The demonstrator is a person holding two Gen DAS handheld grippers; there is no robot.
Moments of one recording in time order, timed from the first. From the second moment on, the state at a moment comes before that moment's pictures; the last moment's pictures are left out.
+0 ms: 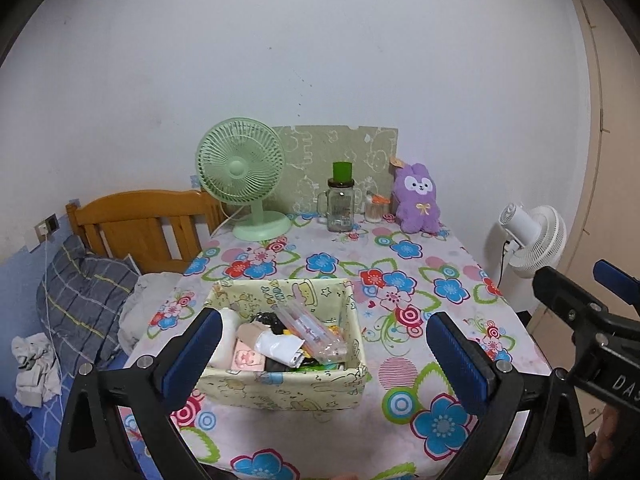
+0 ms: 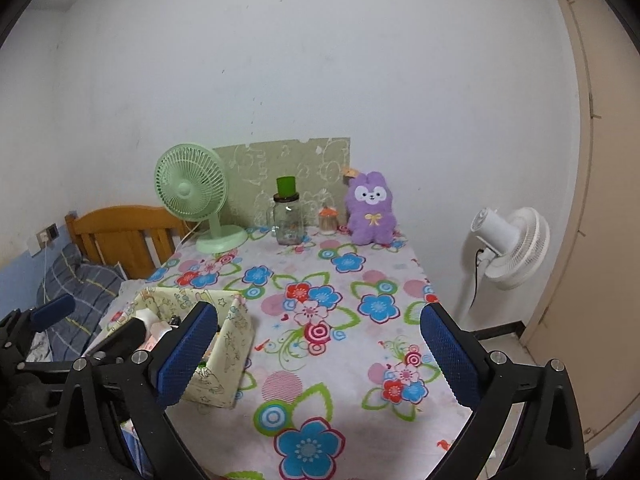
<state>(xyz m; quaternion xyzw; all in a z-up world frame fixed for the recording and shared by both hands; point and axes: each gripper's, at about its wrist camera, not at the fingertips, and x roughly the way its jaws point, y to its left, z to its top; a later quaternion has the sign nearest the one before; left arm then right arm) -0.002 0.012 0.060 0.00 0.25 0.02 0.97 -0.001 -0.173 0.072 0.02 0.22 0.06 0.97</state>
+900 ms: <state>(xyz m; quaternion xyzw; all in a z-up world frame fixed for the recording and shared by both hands) 0.000 0.011 0.067 0.01 0.25 0.01 0.97 -0.005 -0.176 0.071 0.03 0.21 0.04 0.98</state>
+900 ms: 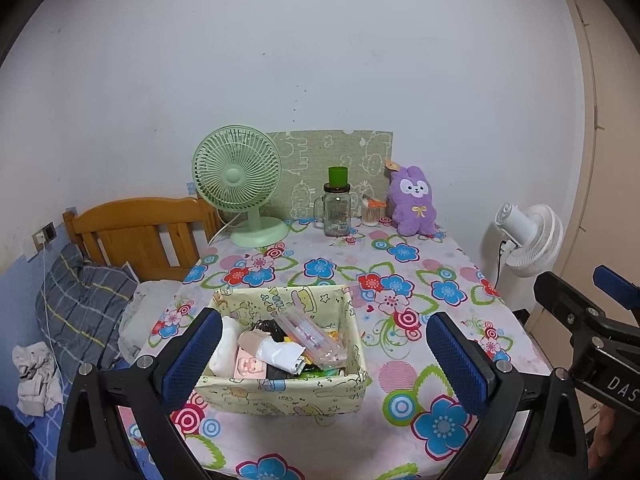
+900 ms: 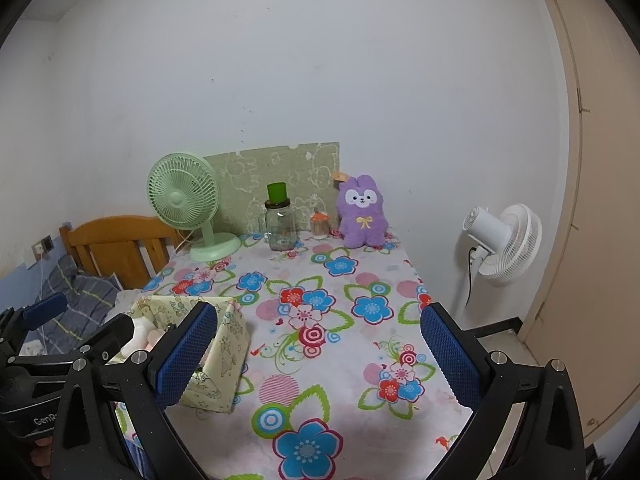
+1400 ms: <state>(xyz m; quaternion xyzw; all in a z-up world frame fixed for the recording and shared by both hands) 0.002 0.009 0.067 0.01 0.25 0.01 0.97 0.001 -0.173 0.068 0.03 0.21 0.05 0.98</state>
